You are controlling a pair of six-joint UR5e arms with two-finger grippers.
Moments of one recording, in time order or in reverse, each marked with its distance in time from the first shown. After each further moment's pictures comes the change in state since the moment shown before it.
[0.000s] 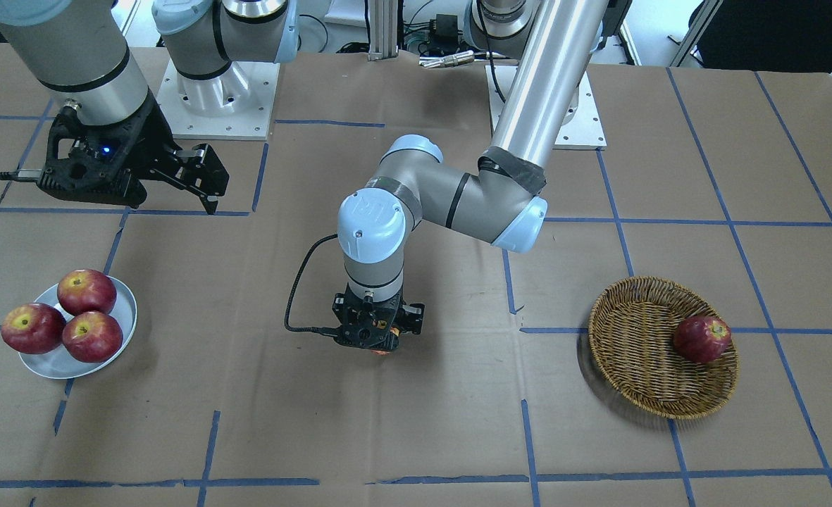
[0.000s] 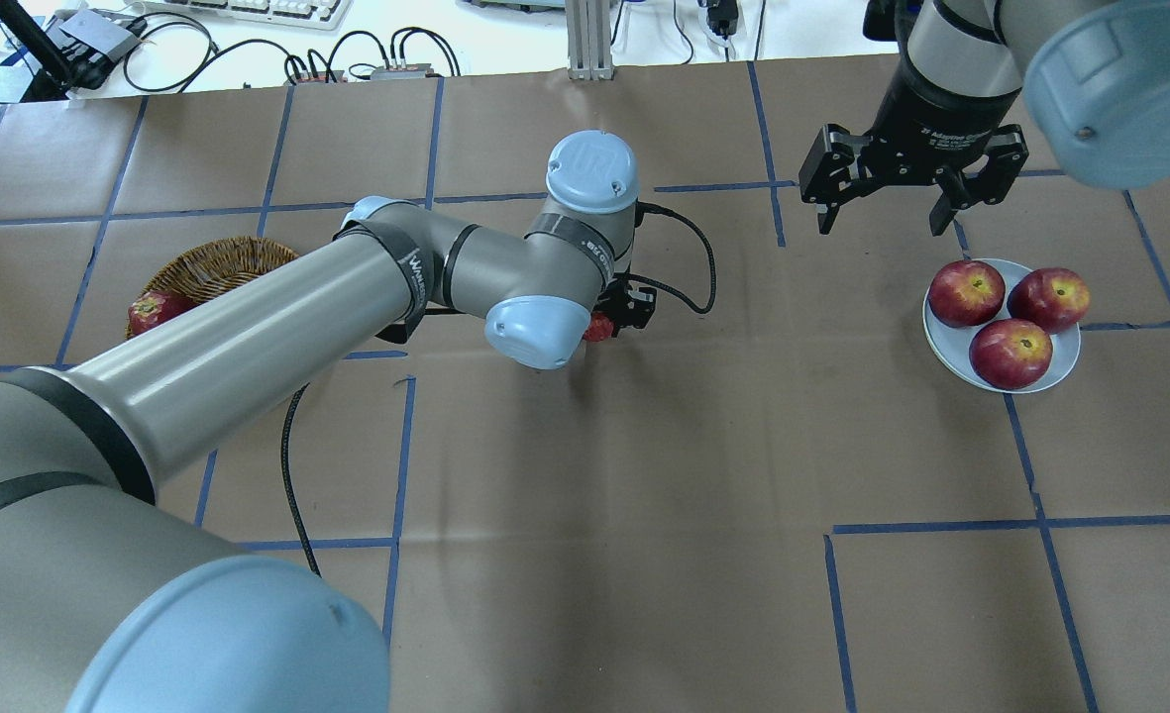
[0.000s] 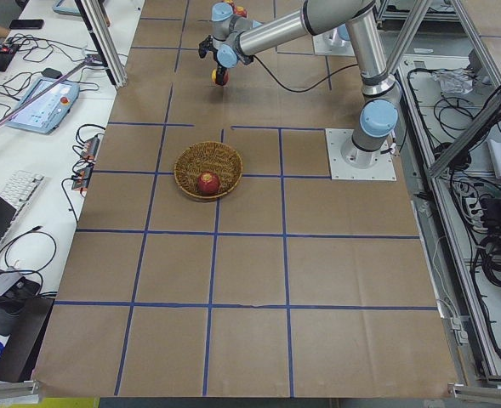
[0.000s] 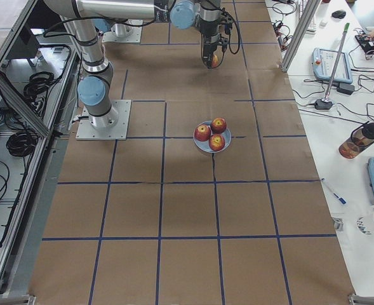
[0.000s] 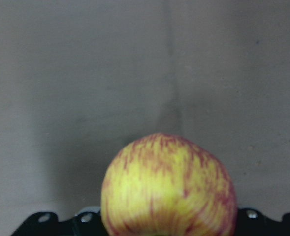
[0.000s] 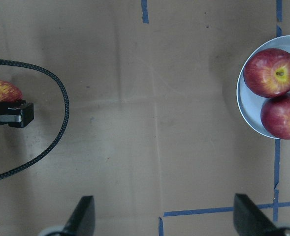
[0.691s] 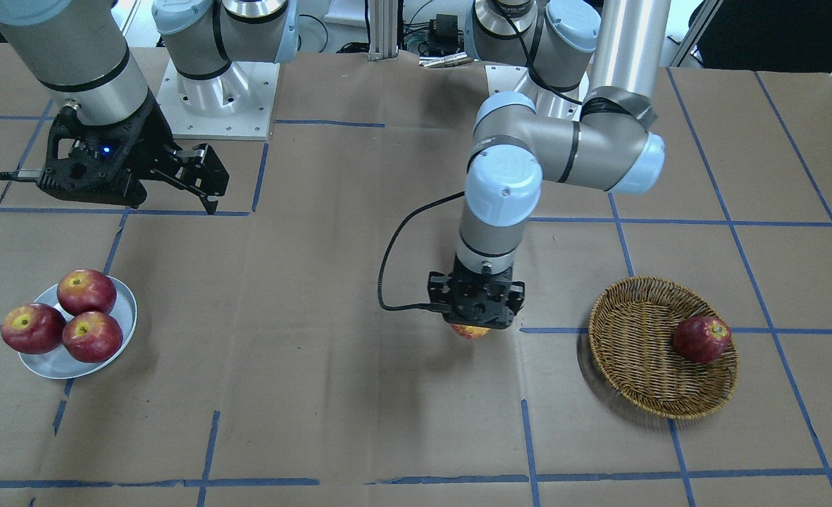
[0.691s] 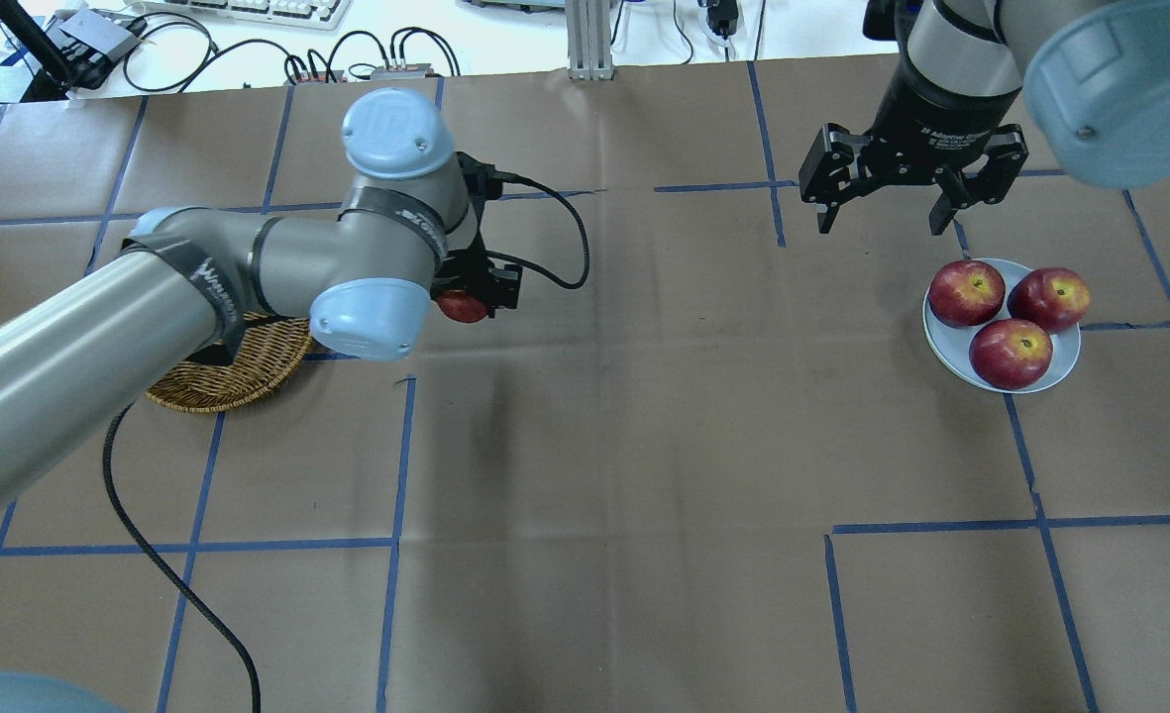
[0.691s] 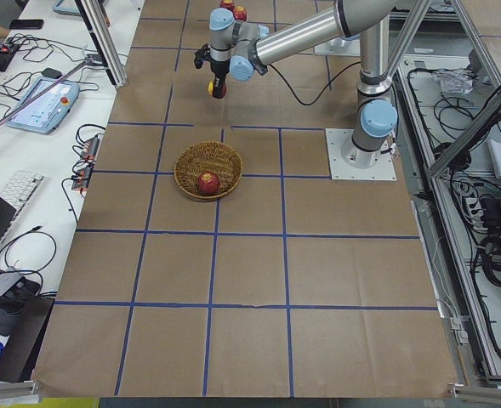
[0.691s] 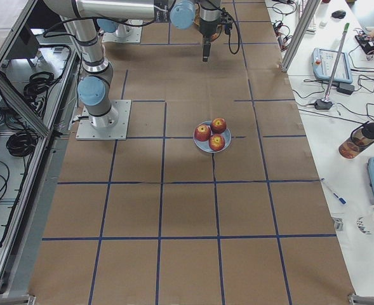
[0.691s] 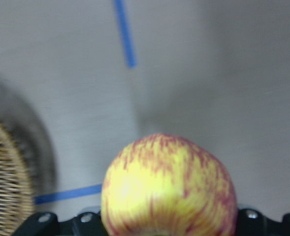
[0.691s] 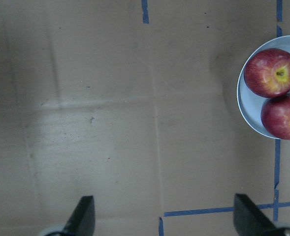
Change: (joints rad) left arm 0.176 0.214 -0.167 -0.009 -0.005 0.159; right arm 0.000 0.000 0.000 0.000 0.001 0.000
